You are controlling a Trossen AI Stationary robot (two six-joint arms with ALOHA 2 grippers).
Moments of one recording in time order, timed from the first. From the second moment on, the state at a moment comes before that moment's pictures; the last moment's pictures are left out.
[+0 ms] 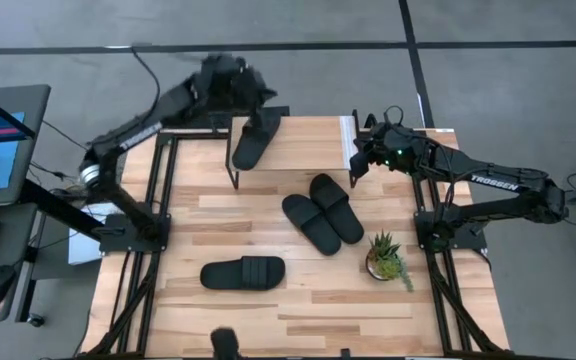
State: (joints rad) left arm 0.61 1.60 1.74 -0.55 0.05 0.34; right arm -0.34 1.00 0.90 -0.42 0.38 0.28
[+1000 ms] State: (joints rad) left arm 0.75 1.92 2.07 -1.05 -0.04 0.76; right arm -0.34 1.00 0.90 -0.47 0.35 0.29
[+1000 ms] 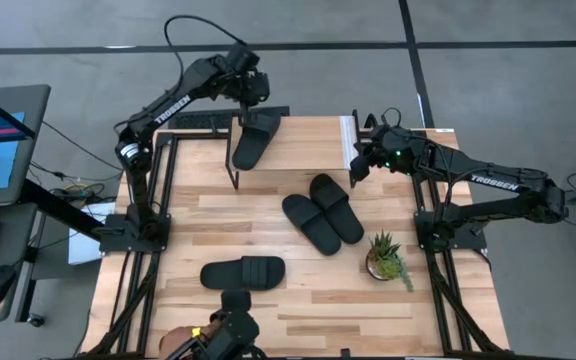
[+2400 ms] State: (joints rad) left arm 0.72 1.97 1.93 -0.97 -0.10 0.90; right arm -0.32 1.00 0.90 -0.47 0.34 0.29
